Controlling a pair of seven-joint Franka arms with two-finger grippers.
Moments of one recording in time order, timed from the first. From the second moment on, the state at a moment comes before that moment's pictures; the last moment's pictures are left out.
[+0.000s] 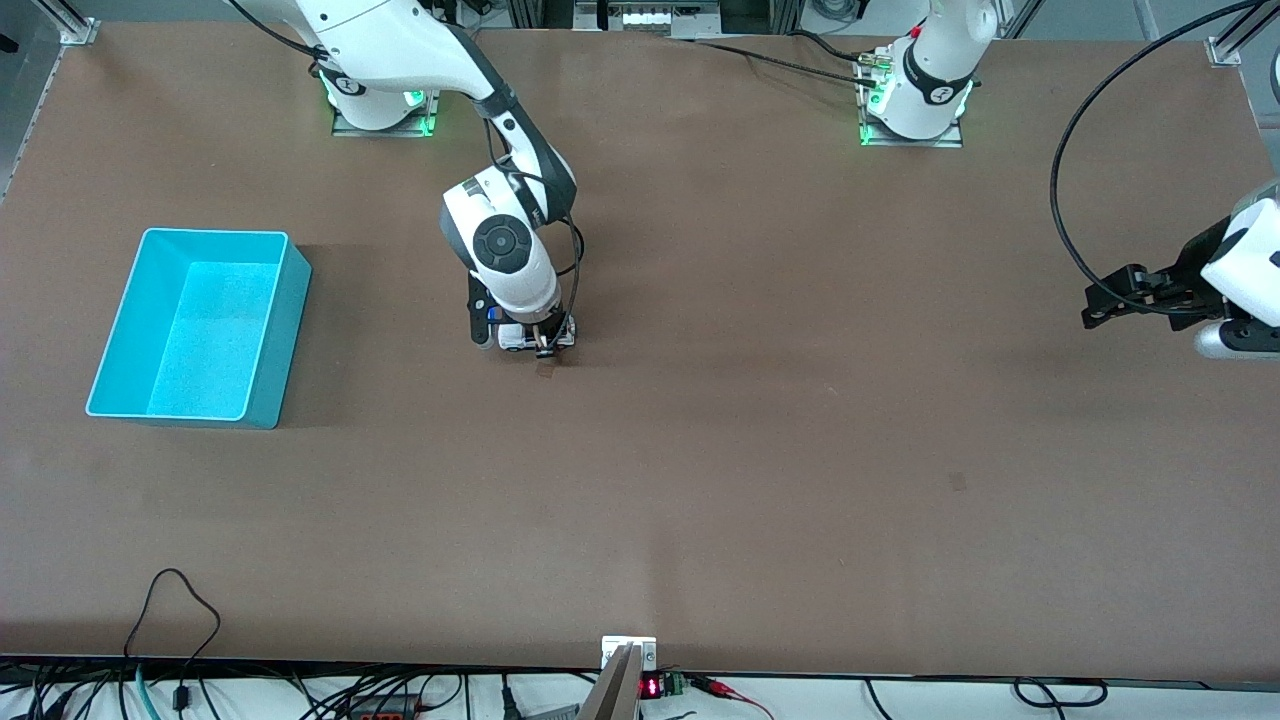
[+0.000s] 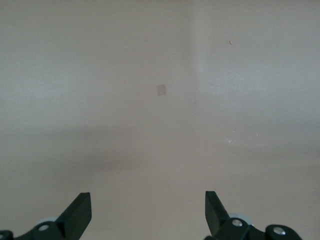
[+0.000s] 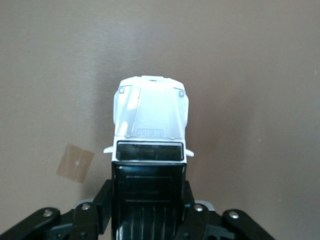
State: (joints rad) left arm 0.12 0.15 -0.12 -1.52 0.01 1.68 0.01; right arm 0.68 0.56 -0.05 -1.92 0.09 2.44 1.95
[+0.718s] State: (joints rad) left arm 0.12 0.15 -0.12 -1.52 0.01 1.68 0.01; right arm 0.33 0.16 -0.05 -1.97 0.09 1.99 1.12
